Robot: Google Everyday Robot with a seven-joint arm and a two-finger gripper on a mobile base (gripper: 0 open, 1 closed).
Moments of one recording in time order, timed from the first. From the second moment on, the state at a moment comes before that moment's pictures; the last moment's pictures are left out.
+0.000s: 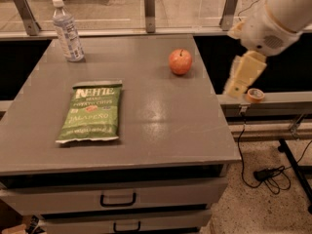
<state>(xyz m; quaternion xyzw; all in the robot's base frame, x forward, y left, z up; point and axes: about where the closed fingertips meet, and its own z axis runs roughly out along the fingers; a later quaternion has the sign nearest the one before) 0.545 -0.180 0.963 -0.61 0.75 0.00 0.25</state>
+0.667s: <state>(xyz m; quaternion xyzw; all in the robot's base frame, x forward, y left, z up) 0.641 -0.128 0.954 -0.59 0.74 0.08 0.31</state>
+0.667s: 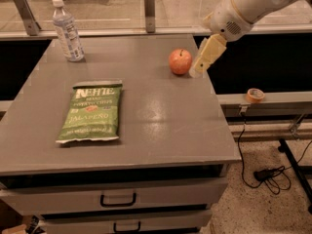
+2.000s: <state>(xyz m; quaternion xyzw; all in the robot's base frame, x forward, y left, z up) 0.760 -0.106 0.861 -0.47 0.79 0.19 0.34</state>
